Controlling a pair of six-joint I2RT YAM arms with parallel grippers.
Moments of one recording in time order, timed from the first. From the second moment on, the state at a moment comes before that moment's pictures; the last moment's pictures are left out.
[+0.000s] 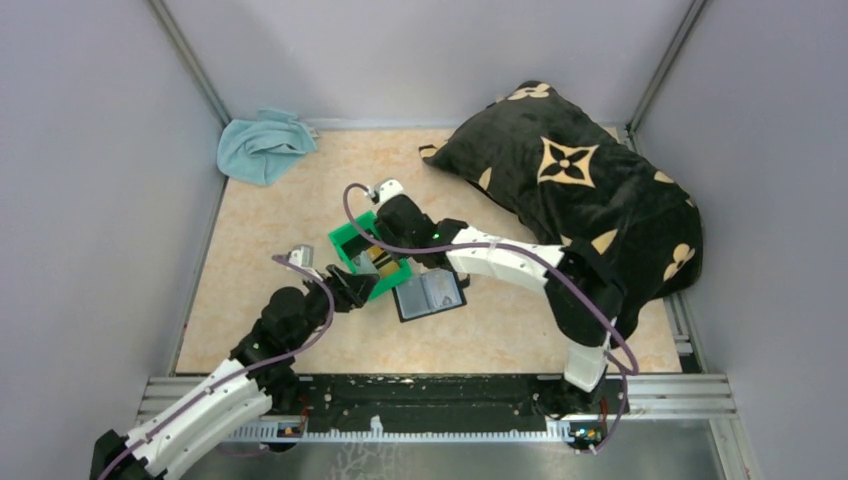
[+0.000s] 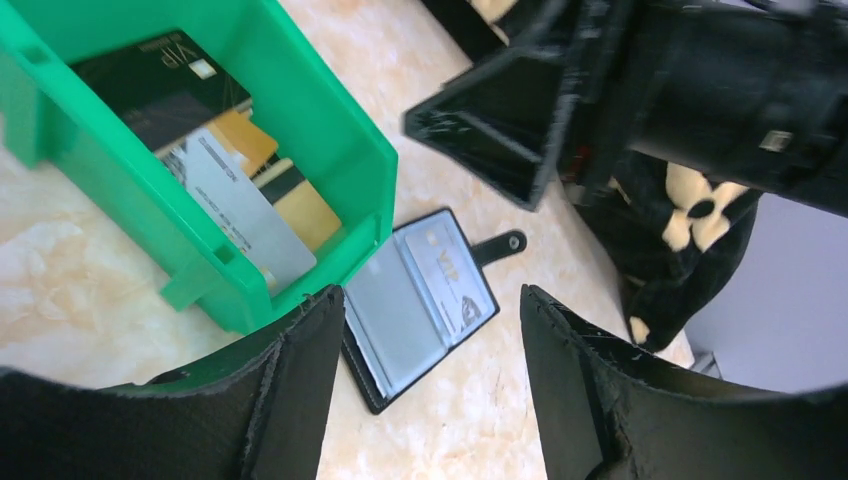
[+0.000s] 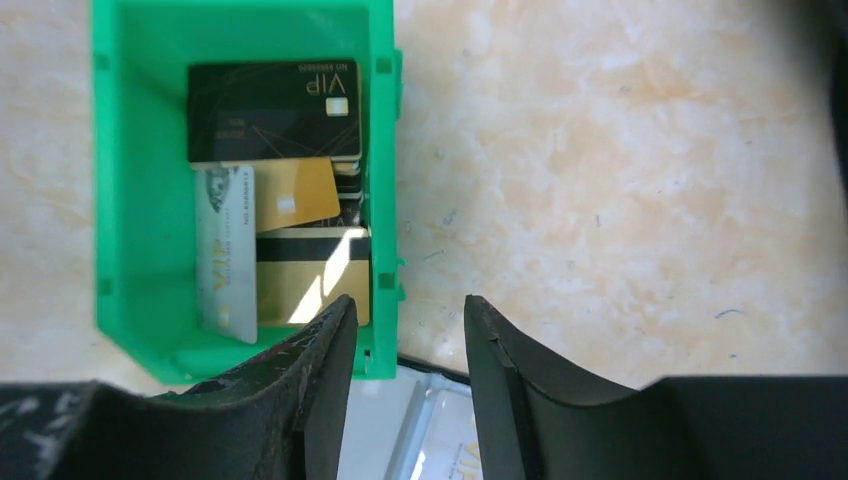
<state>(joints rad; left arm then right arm) -0.71 0.50 0.17 0.15 -0.16 -0.77 0.98 1.84 1.38 -0.29 0.35 0.18</state>
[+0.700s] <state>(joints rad) -0.71 0.15 0.25 -0.26 -0.51 -0.85 0.97 1.81 1.19 -0.02 -0.11 0.23</state>
